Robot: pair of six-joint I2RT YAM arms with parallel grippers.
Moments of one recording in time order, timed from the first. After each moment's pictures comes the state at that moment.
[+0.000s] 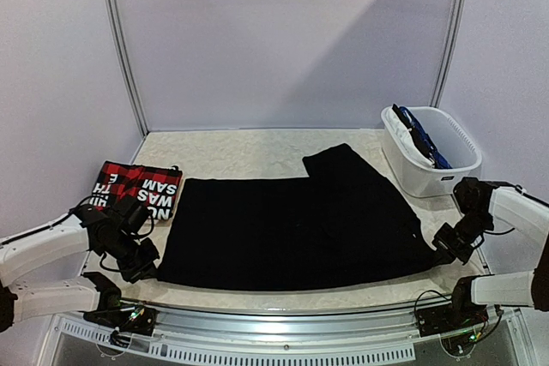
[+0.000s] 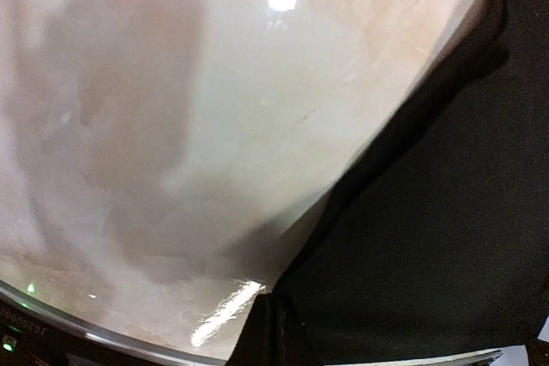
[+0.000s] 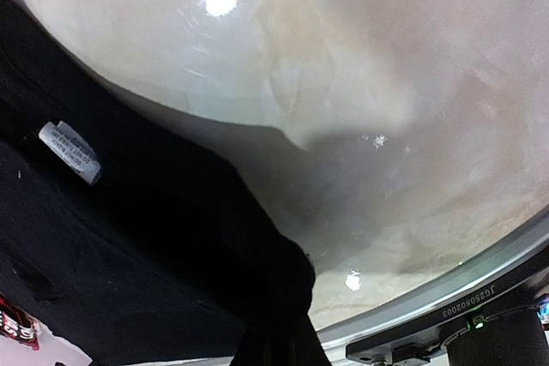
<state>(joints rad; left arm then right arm) -0.46 0.92 0.43 -0.89 0.10 -1.15 -0.08 1.12 0.60 -1.07 -0.21 0.82</state>
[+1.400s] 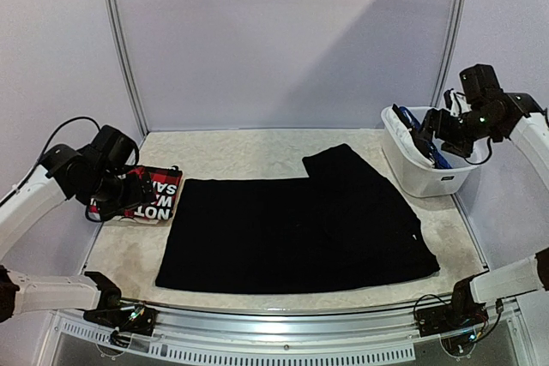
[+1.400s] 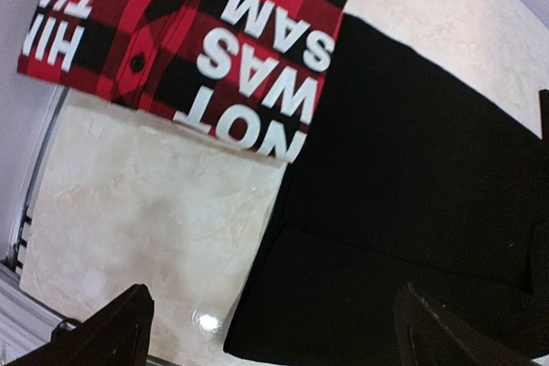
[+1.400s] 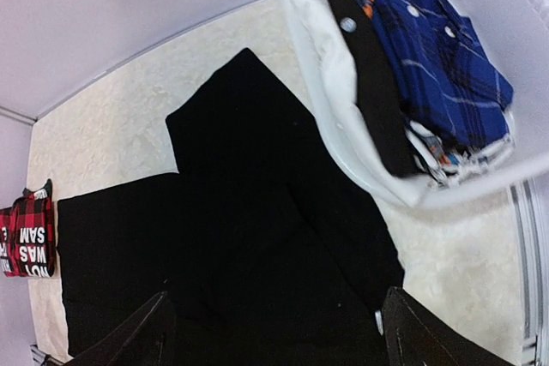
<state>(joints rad) -0.46 0.99 0.99 -1.10 -0.29 -0.82 0.17 1.24 1.42 -1.02 -0.07 0.47</state>
